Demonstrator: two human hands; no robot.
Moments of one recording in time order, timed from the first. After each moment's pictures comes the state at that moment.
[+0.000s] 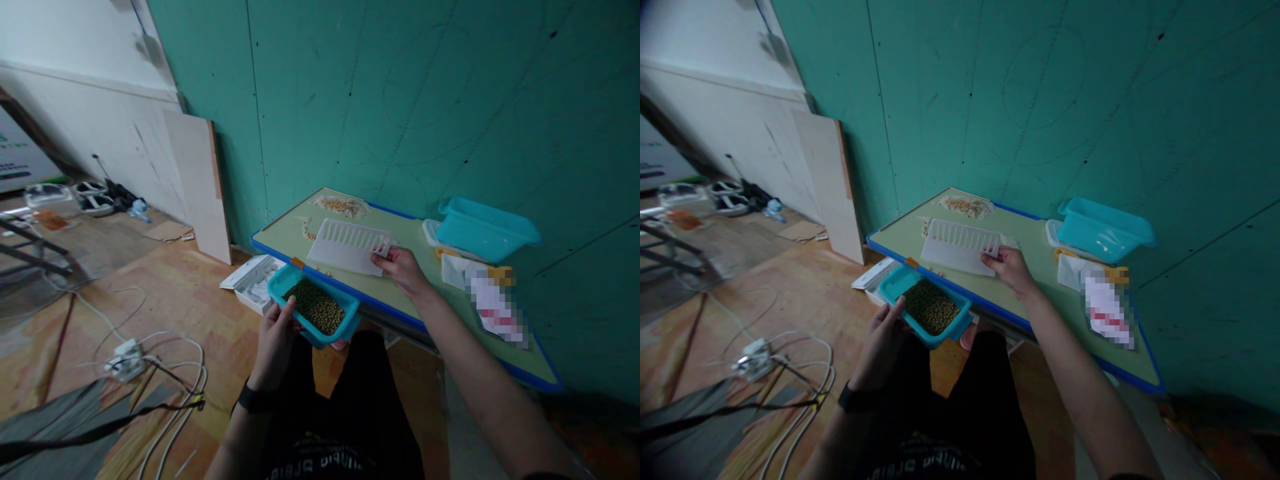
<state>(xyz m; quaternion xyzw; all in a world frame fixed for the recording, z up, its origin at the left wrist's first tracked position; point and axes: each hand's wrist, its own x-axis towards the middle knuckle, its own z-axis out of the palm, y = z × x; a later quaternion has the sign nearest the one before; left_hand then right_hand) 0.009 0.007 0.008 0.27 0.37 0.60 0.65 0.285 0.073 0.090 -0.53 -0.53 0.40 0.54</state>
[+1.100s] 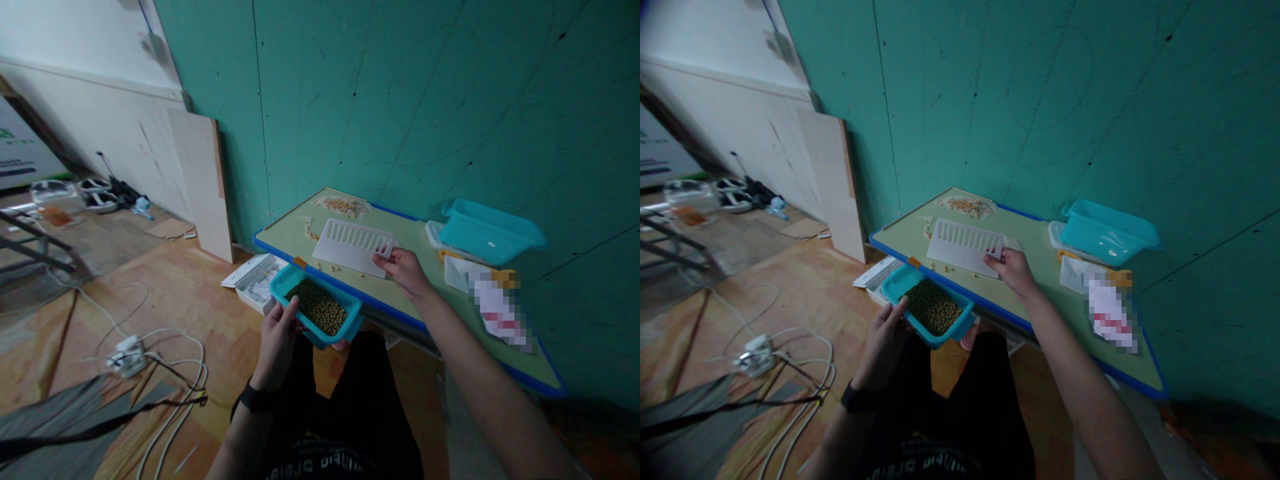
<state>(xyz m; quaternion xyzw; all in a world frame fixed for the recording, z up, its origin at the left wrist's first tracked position) 0.012 0.005 0.012 0.25 0.38 0.60 0.65 0.282 0.070 0.091 -0.54 -0.54 0.38 0.53</state>
